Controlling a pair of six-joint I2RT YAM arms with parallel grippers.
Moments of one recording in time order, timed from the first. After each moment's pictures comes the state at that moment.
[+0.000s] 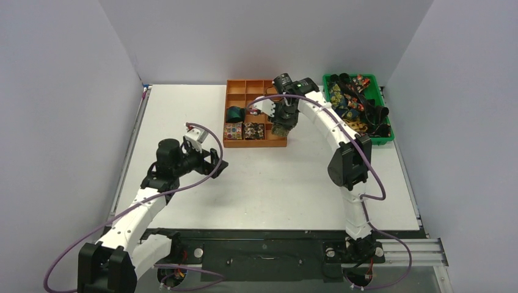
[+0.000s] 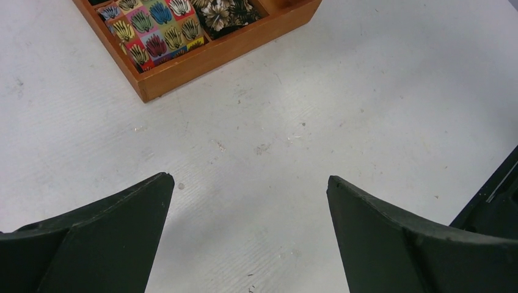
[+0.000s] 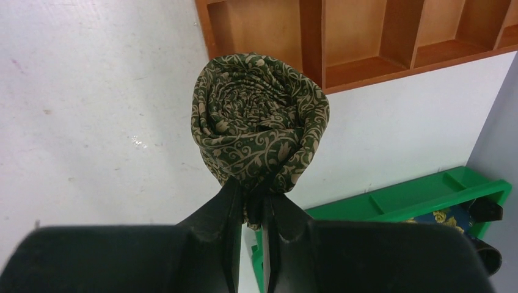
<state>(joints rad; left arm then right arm) -0.22 0.99 0.58 -0.02 0.49 -0.08 0.51 2.15 2.21 -1.27 -0.10 -0.96</state>
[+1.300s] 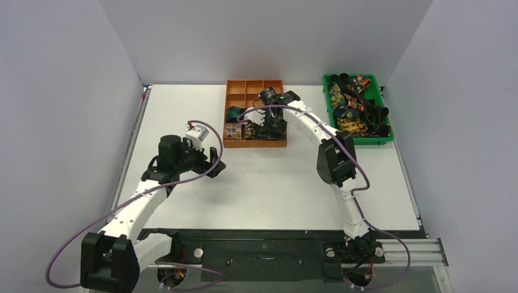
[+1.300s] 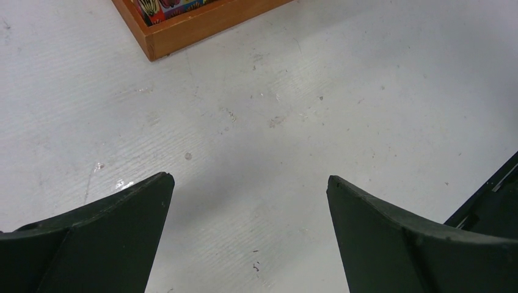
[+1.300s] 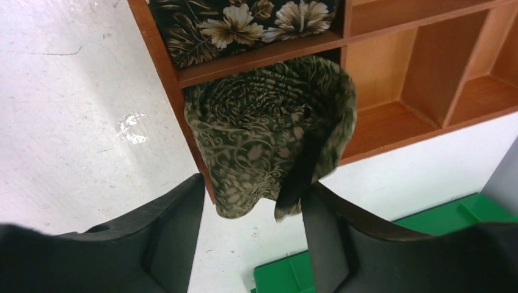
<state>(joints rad) -0.19 1.03 0.60 -0.14 0.47 -0.07 0.57 2.31 2.15 -1.08 0.02 -0.91</state>
